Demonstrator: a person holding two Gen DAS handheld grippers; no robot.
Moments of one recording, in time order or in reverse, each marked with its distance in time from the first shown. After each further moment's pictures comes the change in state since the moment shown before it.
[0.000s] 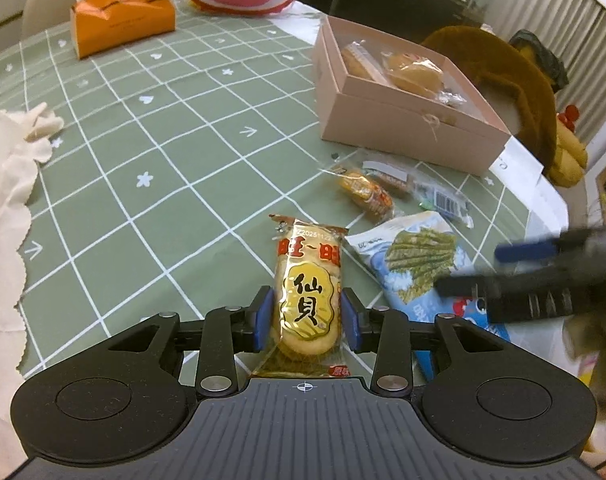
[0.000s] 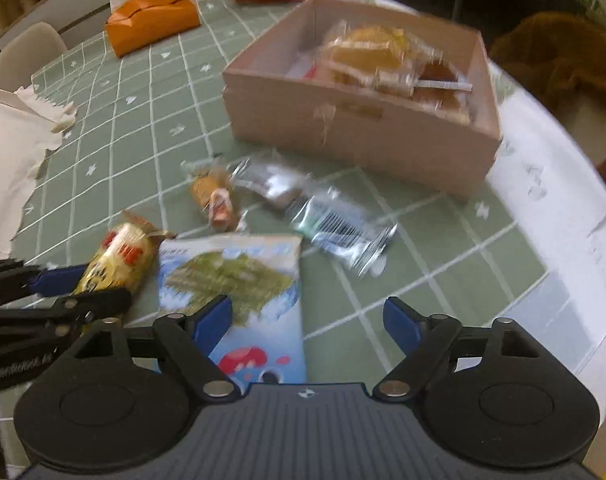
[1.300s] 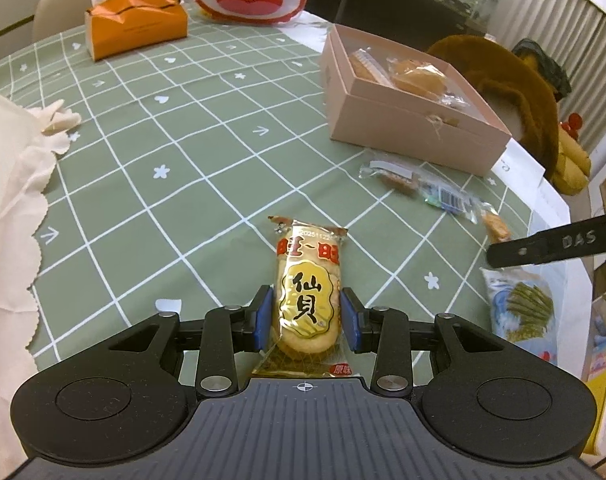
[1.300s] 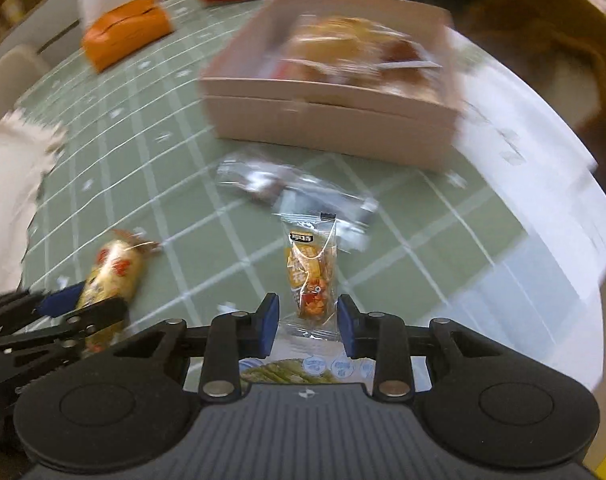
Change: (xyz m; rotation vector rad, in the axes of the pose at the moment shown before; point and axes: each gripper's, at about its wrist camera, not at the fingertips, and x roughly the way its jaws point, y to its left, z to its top) left arm -0.009 0.002 -0.016 0.007 -0.048 0.025; right arm -0.017 -0.029 0.000 0.184 0.007 -0.031
